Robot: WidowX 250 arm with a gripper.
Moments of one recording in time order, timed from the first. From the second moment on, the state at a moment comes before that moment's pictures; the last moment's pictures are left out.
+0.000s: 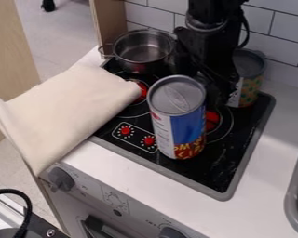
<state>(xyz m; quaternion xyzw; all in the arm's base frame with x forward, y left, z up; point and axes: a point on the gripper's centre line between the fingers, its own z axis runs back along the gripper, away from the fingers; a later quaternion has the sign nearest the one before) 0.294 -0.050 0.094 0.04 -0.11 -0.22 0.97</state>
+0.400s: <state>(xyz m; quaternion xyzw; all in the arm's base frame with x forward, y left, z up) 0.281 -0.051 0.093 0.04 -0.10 -0.22 0.97</state>
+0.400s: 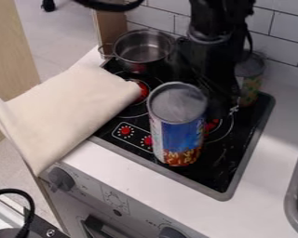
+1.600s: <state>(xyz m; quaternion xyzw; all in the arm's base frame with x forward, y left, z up) 0.318 0.021 0.118 0.11 -0.15 0.07 0.98</state>
